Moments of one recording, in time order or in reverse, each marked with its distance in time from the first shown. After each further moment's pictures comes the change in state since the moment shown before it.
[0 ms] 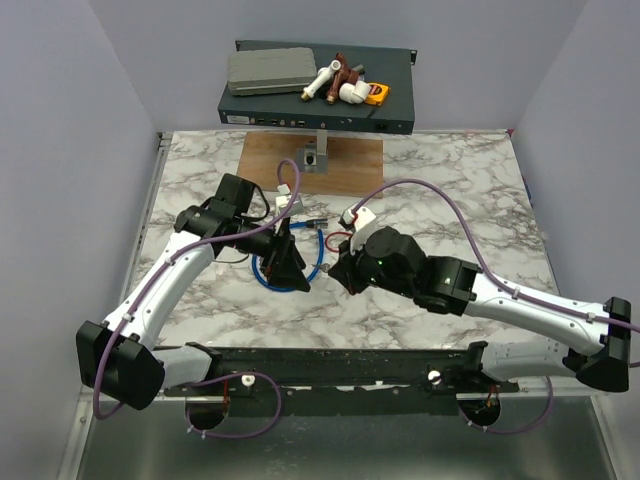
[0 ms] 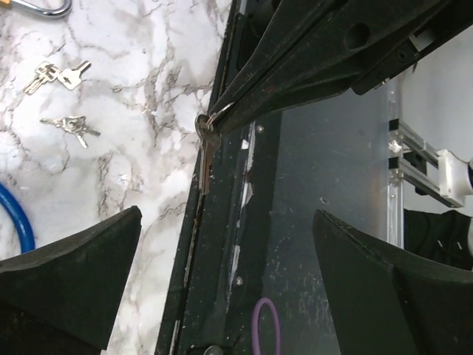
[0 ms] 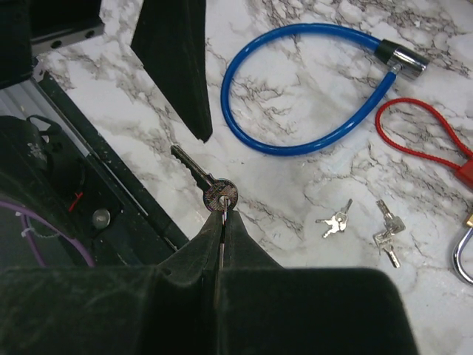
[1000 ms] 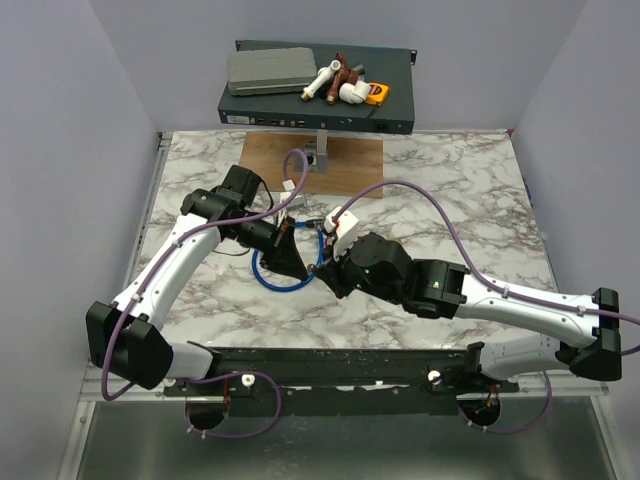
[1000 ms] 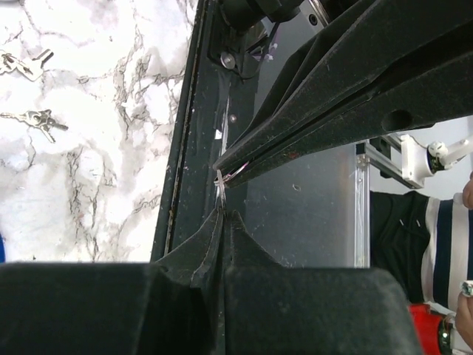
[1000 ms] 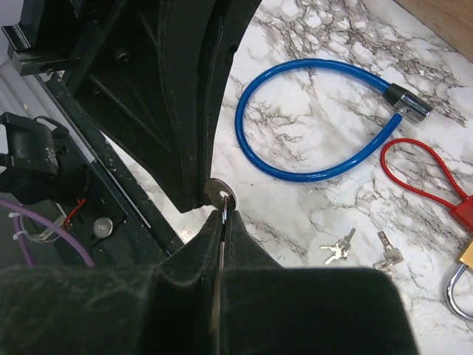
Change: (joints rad) left arm 0.003 0.108 0.121 -0.202 0.078 0.114; right arm 0.108 0.072 0.095 0.030 0.081 -0.076
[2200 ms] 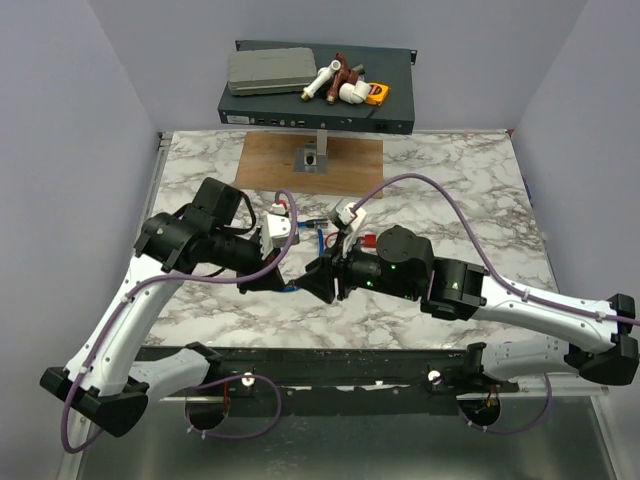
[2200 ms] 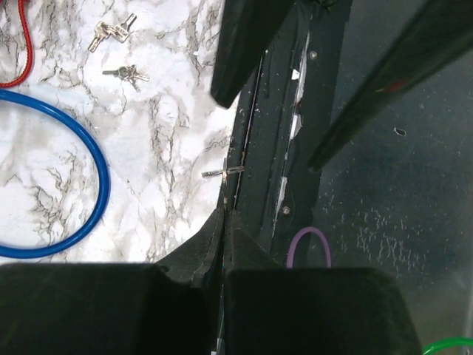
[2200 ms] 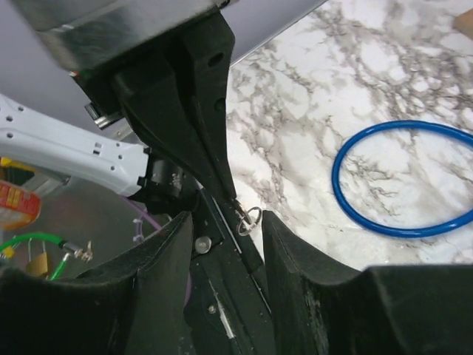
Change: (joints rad) left arm -0.109 -0.240 0.111 -0.180 -0.401 0.143; right arm 0.008 -0.082 0.019 0.131 -0.183 0.067
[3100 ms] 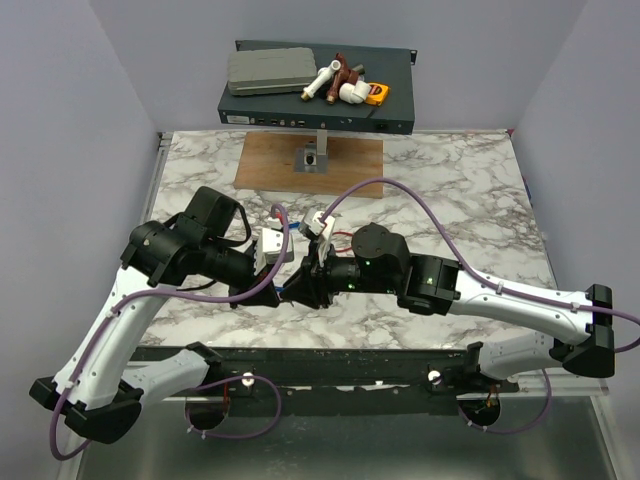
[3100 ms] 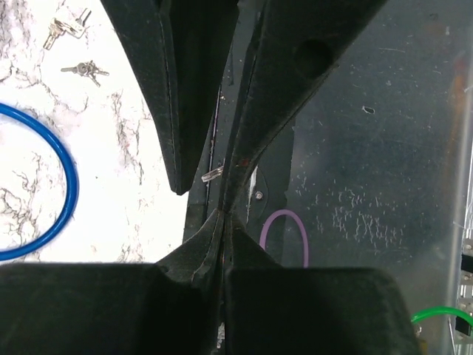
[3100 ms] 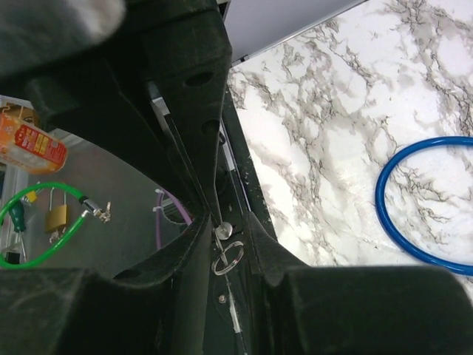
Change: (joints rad) left arm -0.055 -0.067 0.043 -0.136 0.023 0.031; right arm -0.004 0.128 0.044 0.051 -0.242 -0.068
